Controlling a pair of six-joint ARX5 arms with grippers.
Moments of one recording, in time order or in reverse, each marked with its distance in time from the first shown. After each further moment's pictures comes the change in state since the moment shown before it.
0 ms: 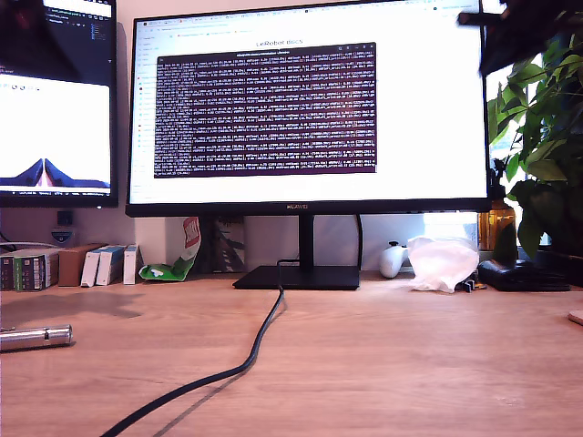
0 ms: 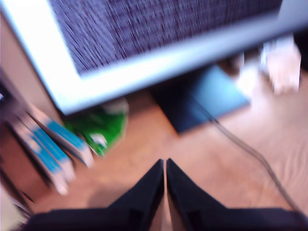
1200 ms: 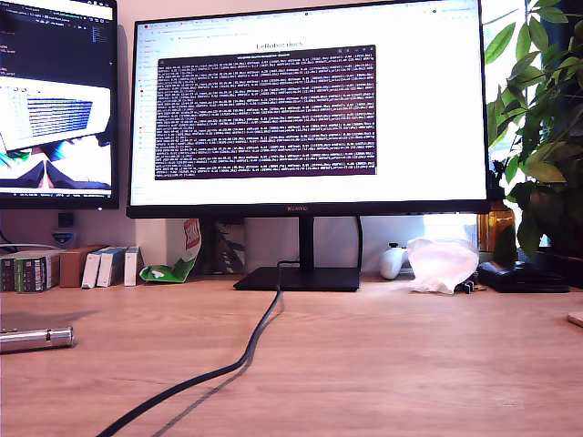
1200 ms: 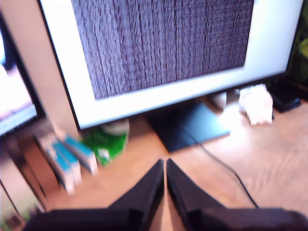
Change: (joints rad) left arm 0.118 -0.323 -0.341 0.090 0.091 -0.071; right arm -0.249 -0.865 -0.940 0.317 -0.140 0.047
